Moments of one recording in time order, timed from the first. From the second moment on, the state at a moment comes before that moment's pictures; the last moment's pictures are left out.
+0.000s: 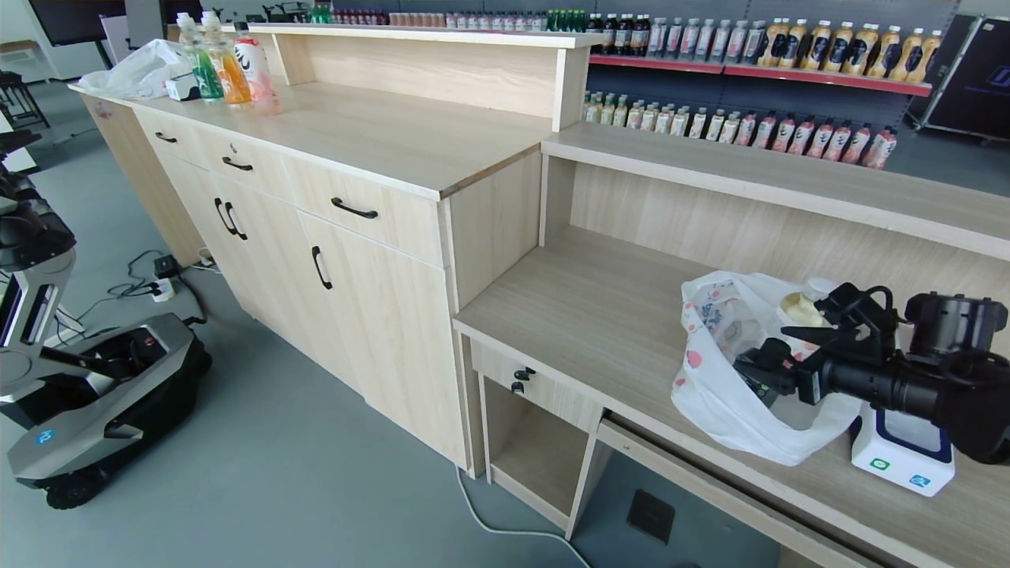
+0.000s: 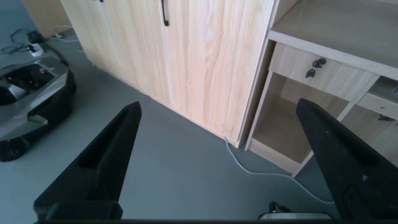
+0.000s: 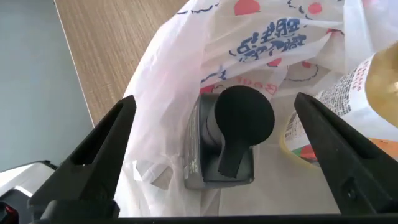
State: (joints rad) left arm 0.00 0.00 0.00 0.00 0.00 0.00; right arm -0.18 1.95 -0.67 -0.92 0.59 -0.47
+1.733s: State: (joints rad) left arm 0.00 0.00 0.00 0.00 0.00 0.00; right arm -0.66 1.69 -0.59 -1.02 -0.06 -0.24
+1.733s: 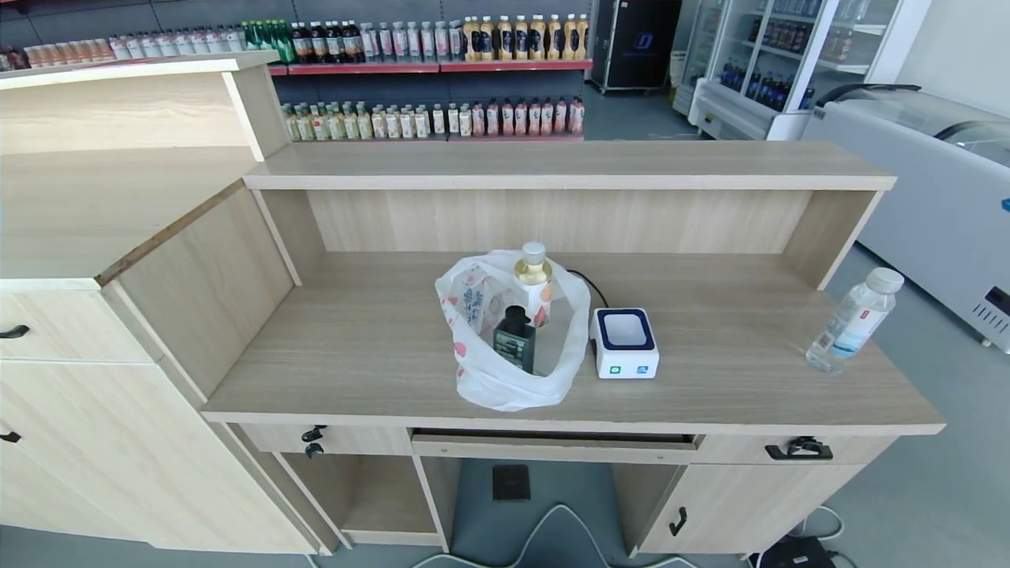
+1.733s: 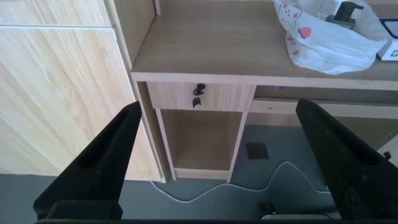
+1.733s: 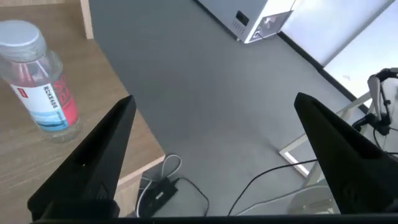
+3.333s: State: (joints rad) left arm 0.00 0.00 0.00 0.00 0.00 0.00; right arm -0.56 2.14 -0.74 -1.28 0.04 -0.23
